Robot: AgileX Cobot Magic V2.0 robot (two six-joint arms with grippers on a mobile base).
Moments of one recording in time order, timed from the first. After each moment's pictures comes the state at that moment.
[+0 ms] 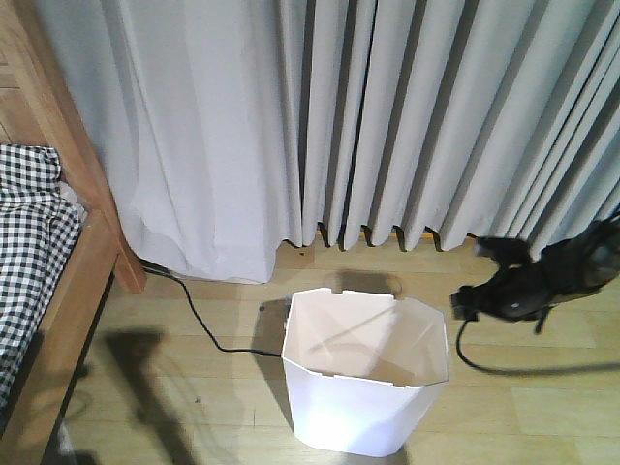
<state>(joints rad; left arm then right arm) 0.00 -0.01 0.03 -0.02 0.27 -0.02 -0.15 2.43 -1.06 1.33 0.21 -1.53</state>
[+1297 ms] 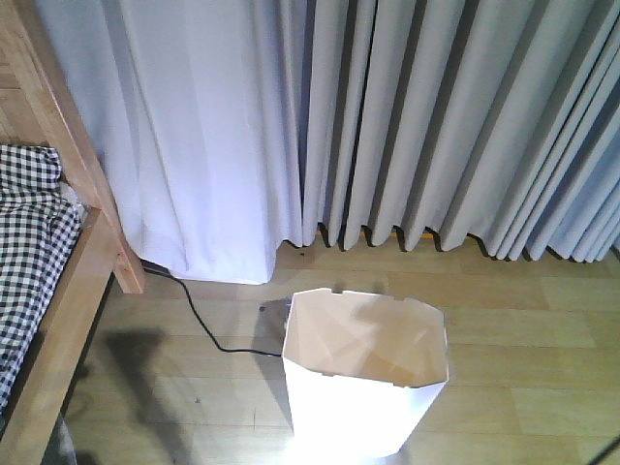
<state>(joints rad) 0.00 -0.01 0.03 -0.02 0.27 -0.02 -0.15 0.46 -0.27 1.44 0.05 -1.53</state>
